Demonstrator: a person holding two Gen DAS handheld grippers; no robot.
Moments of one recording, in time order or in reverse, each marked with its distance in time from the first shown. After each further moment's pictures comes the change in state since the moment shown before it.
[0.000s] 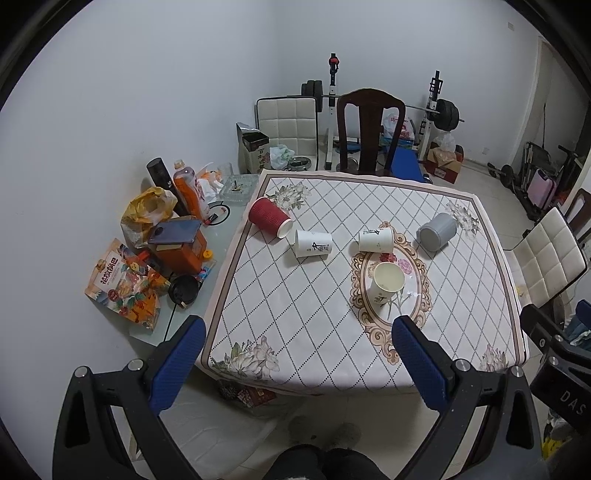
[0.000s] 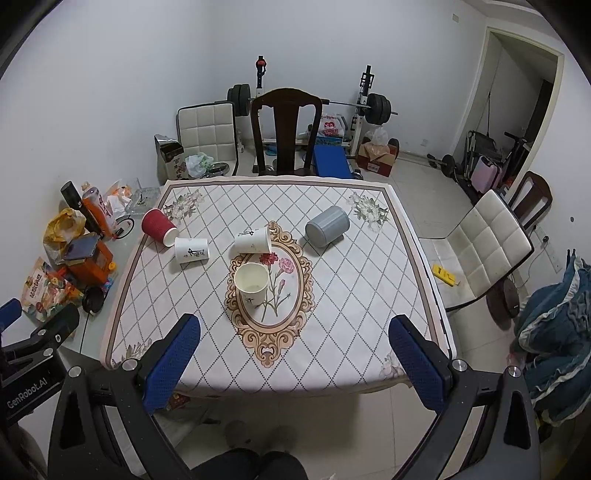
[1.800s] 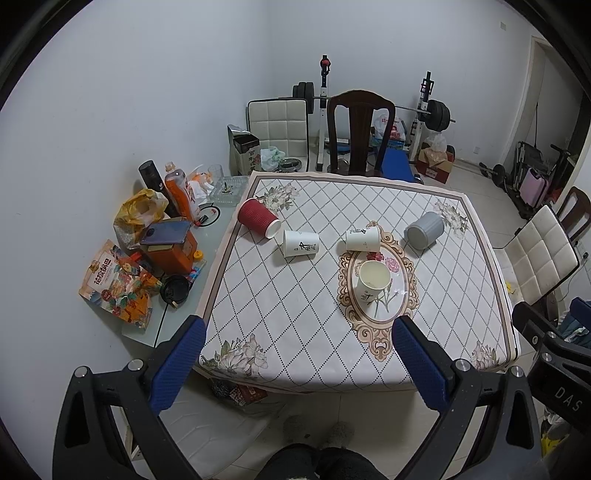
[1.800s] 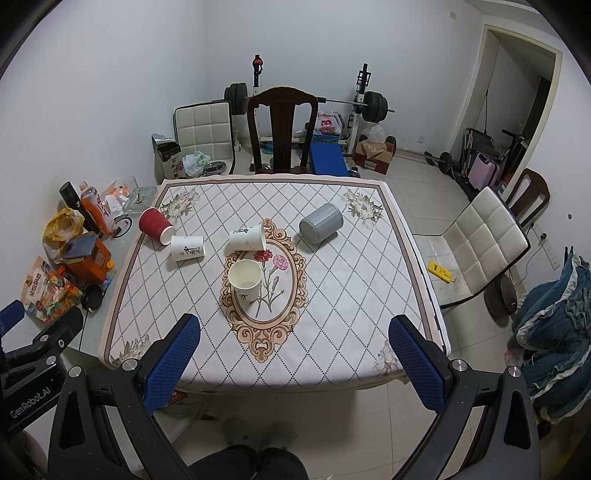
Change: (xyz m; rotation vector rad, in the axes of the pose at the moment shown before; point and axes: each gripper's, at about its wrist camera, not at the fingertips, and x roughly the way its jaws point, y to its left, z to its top) left arm -0.009 -0.015 -0.002 0.004 0.000 -0.032; right arm -0.004 -0.009 0.000 0.019 0.016 -0.019
